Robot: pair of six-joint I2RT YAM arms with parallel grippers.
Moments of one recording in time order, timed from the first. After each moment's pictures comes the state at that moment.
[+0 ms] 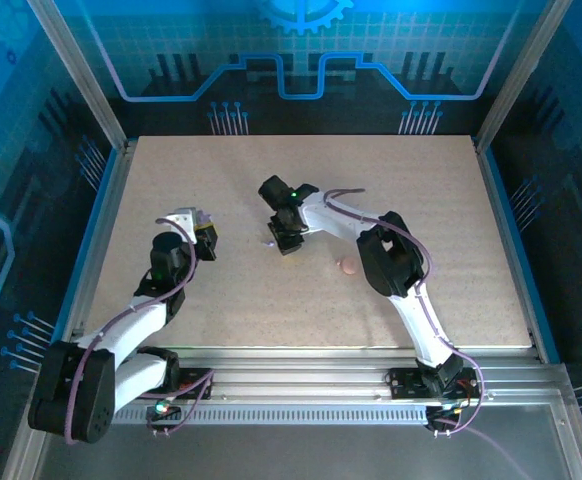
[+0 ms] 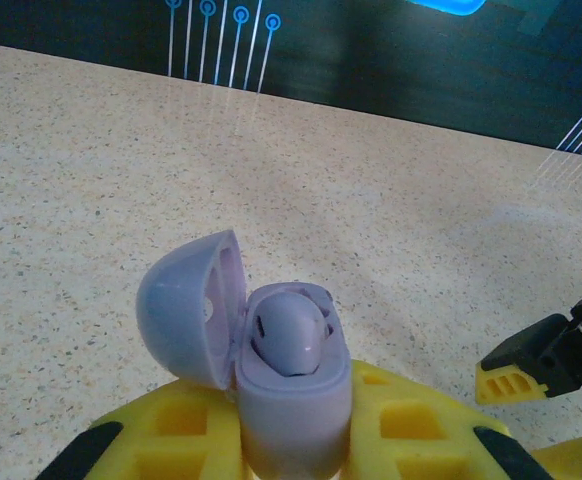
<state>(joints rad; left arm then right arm) -0.14 1.08 0.34 0.44 0.02 -0.28 0.73 2.31 1.91 -0.87 -0.04 1.87</state>
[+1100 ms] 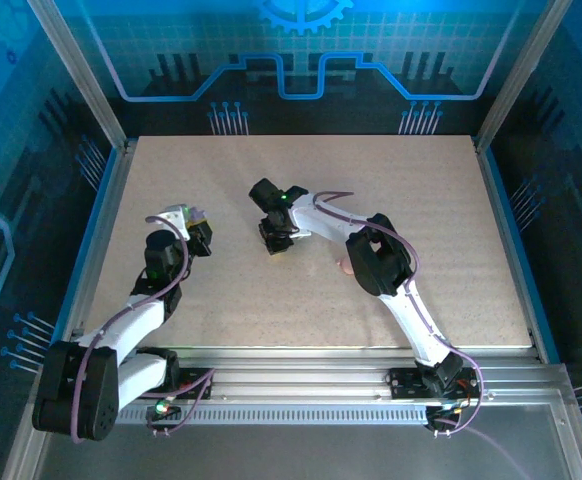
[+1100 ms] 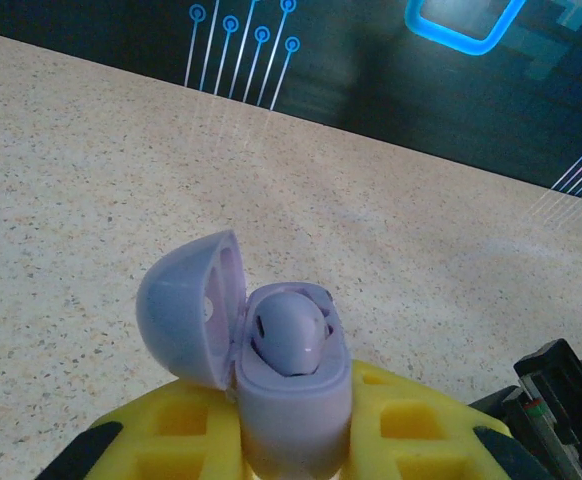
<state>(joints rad) -0.08 1.08 0.35 0.47 0.06 -0.35 0.75 2.40 2.02 -0.89 -0.10 1.93</state>
